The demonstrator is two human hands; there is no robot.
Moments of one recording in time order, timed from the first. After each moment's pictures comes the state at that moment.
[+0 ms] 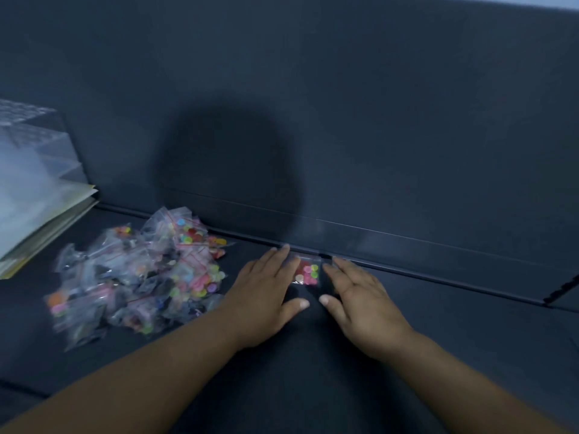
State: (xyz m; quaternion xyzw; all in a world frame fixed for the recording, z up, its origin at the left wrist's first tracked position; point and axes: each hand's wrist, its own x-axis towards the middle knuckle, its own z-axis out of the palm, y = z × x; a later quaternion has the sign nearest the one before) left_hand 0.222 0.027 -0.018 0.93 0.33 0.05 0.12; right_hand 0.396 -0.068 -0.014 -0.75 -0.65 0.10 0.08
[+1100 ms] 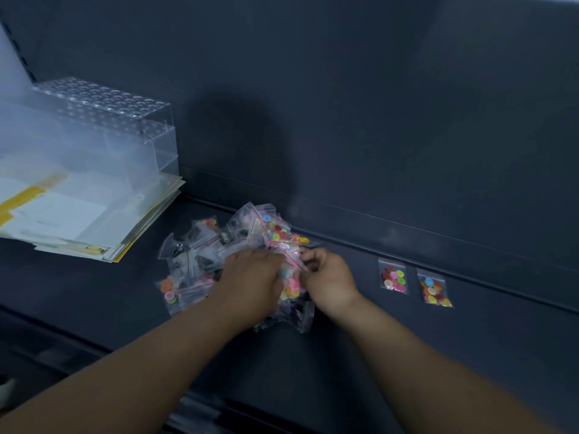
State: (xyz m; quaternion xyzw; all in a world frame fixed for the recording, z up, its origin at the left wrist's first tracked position) left_hand 0.083 0.094 -0.016 0.89 0.43 0.11 0.11; right_hand 0.228 0.059 -0.030 -0.74 -0.42 0.34 0.39
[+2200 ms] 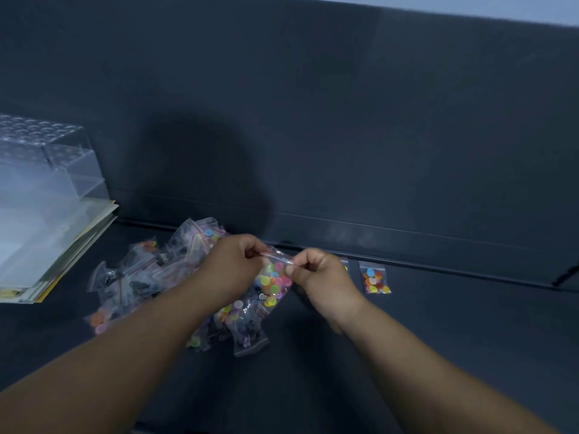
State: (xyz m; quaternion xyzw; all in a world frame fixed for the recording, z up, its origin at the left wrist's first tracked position) left_hand 0.150 0.086 0.029 0.74 0.43 0.25 0.45; right_hand 0.282 0.006 0.003 -0.66 -0.38 0.39 0.52
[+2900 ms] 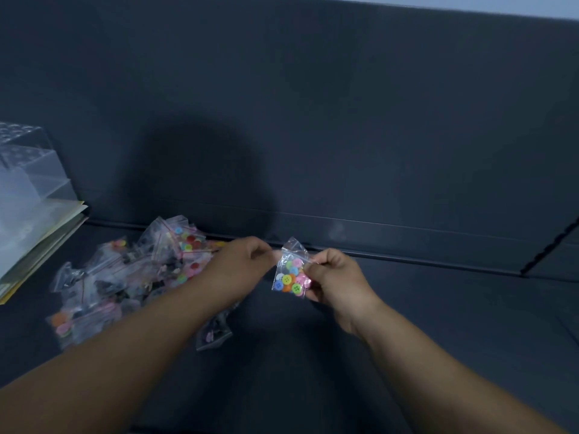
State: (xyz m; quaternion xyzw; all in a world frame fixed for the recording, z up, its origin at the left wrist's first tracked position) left_hand 0.197 0.049 0.032 0.75 0.43 0.18 0.47; right_hand 0.337 -0.037 0.007 -0.66 -0.23 0.43 0.57
